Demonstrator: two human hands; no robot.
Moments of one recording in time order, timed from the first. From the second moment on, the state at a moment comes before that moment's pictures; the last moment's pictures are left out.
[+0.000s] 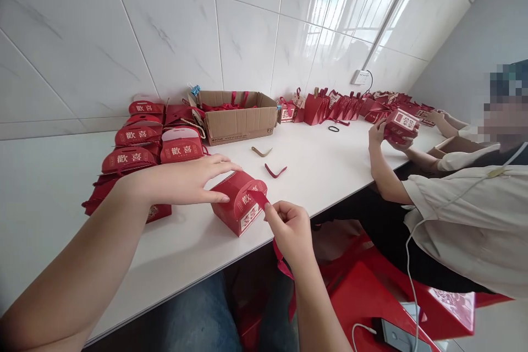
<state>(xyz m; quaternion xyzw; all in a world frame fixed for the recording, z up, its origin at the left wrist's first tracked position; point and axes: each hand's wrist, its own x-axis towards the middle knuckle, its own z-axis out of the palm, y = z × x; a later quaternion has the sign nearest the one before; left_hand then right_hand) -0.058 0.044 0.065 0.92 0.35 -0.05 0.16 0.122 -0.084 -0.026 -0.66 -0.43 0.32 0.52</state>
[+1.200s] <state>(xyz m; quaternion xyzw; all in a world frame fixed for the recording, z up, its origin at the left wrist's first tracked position) -0.039 0.042 0.062 0.93 0.31 0.07 0.19 0.126 -0.056 -0.012 -0.66 -0.48 0.24 0.52</state>
